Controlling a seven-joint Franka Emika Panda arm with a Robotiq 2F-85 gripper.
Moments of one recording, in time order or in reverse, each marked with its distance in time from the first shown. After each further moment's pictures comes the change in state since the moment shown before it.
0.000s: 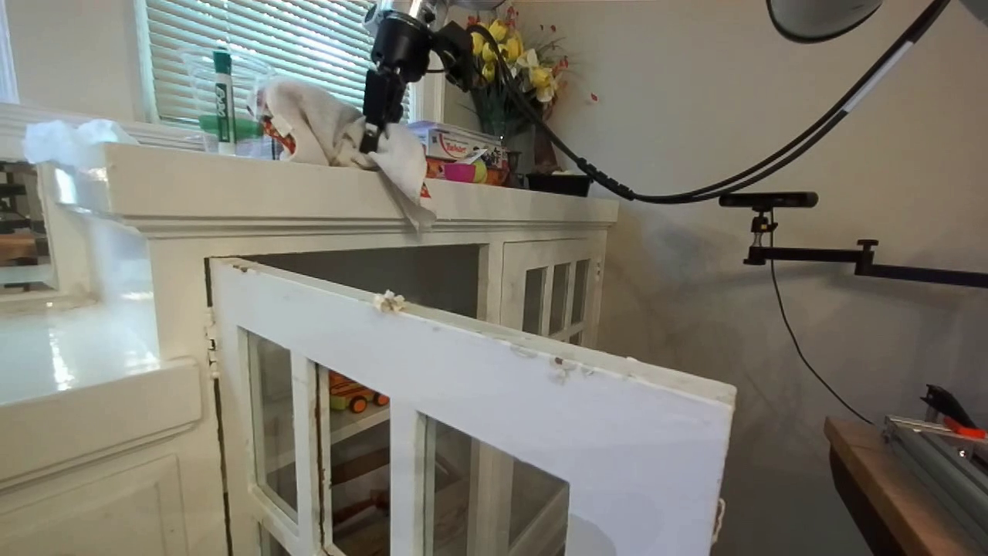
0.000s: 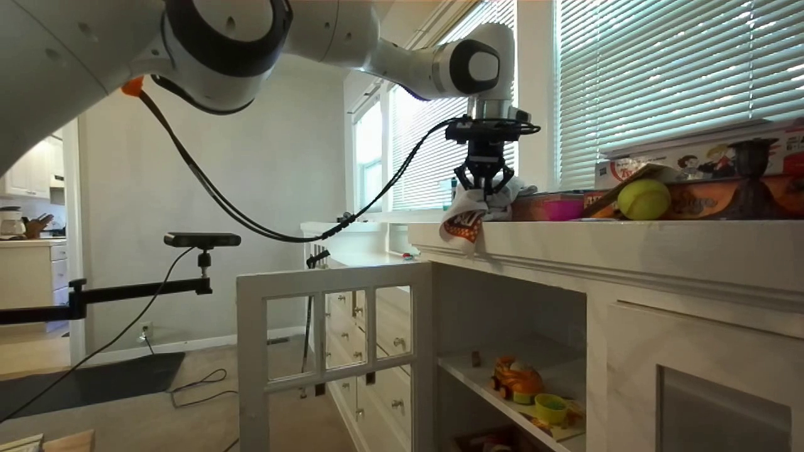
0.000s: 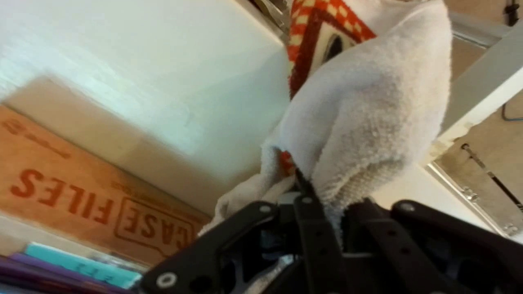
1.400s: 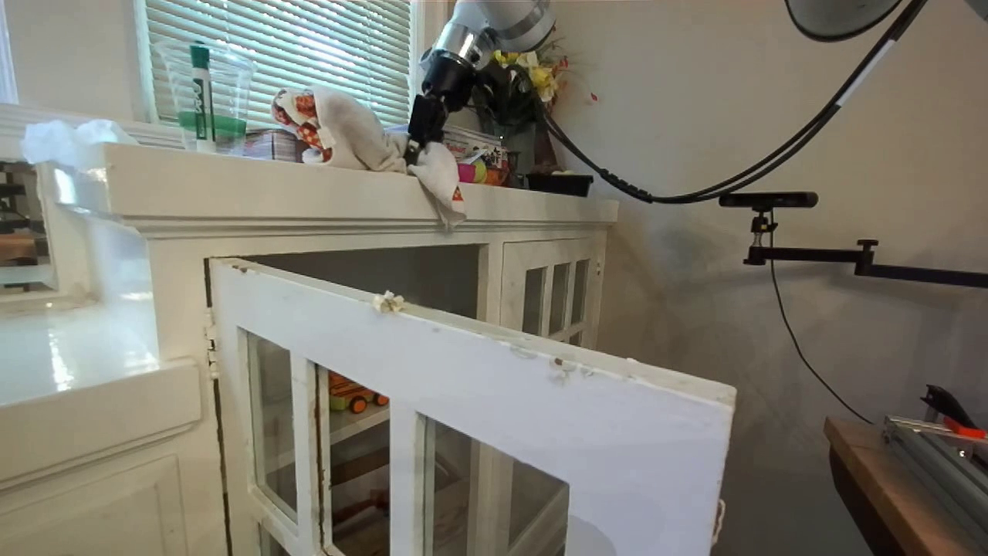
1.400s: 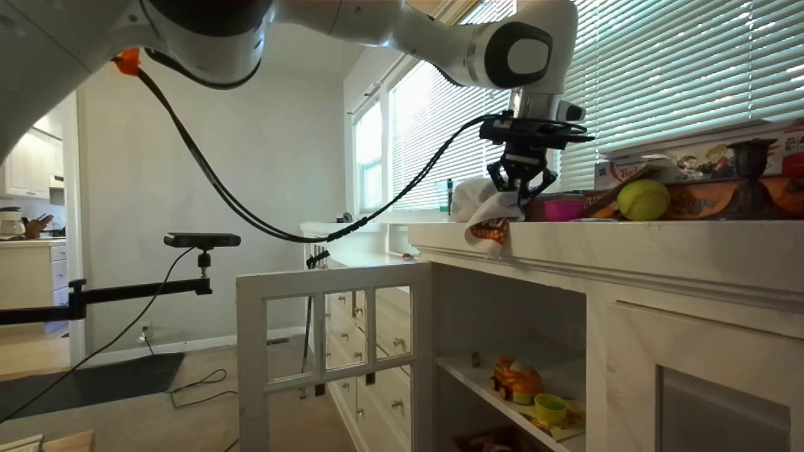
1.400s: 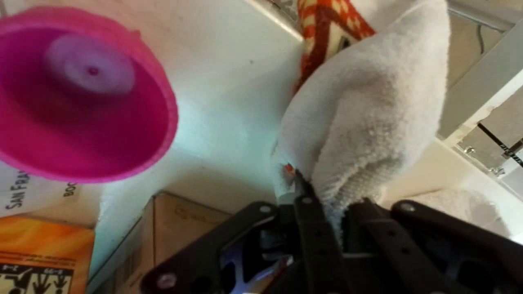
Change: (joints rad) arm -0.192 -0.068 0.064 -0.166 0.135 0.086 -0.085
